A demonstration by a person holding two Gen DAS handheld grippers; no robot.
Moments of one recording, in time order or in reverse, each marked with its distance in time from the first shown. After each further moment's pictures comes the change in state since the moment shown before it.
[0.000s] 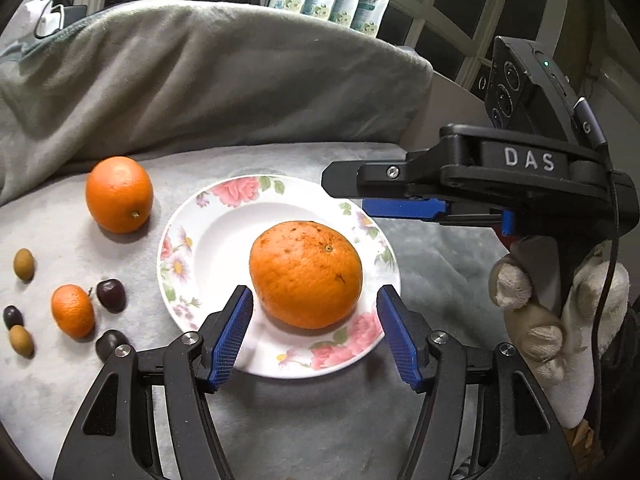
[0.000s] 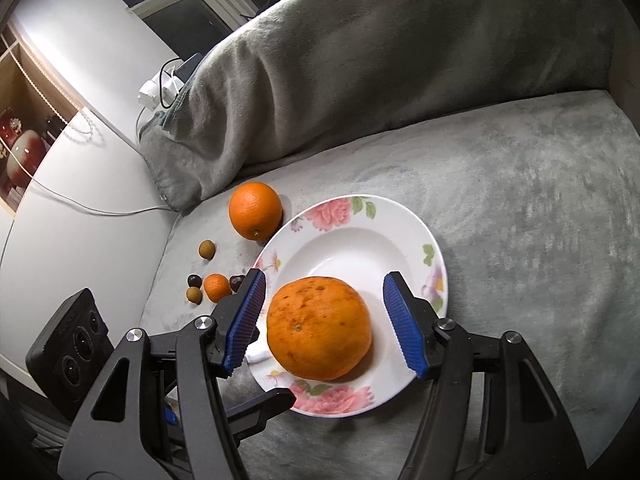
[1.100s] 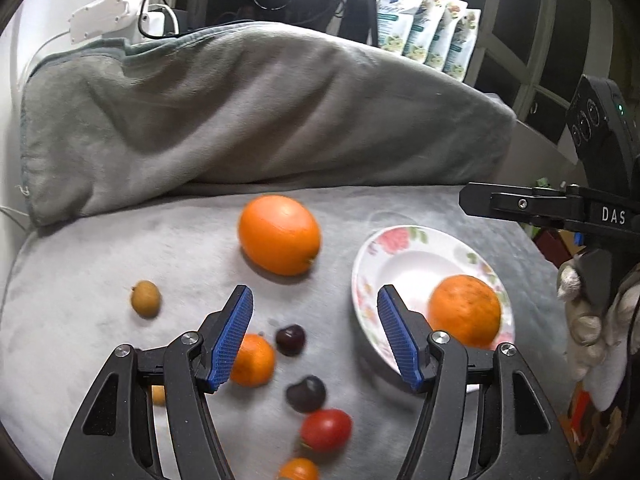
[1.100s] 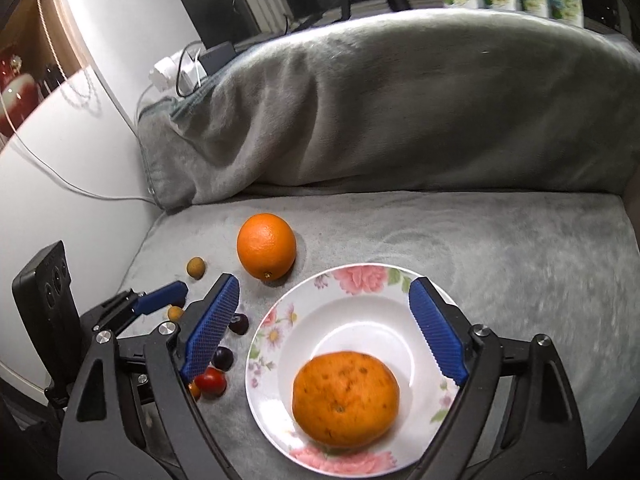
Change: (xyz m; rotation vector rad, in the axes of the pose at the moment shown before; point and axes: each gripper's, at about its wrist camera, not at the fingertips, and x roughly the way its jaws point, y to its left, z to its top) left arm -0.038 0.103 0.030 -0.068 -0.062 0.200; right arm 0.028 0.061 0.043 -0.206 -0.020 -0.122
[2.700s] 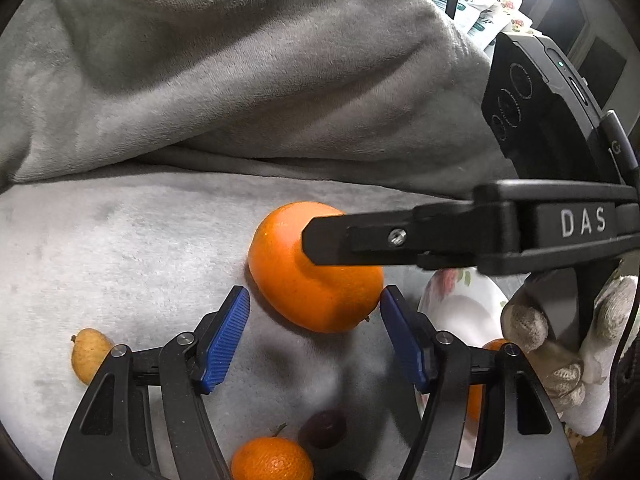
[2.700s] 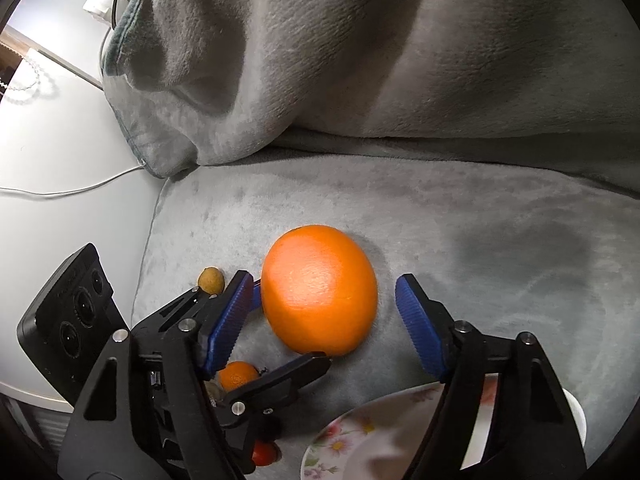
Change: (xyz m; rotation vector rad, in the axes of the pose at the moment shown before) left arm 0.092 0.065 0.036 -0.170 0.136 -0.159; right arm 0.164 0.029 0.055 0.059 0.391 0.194
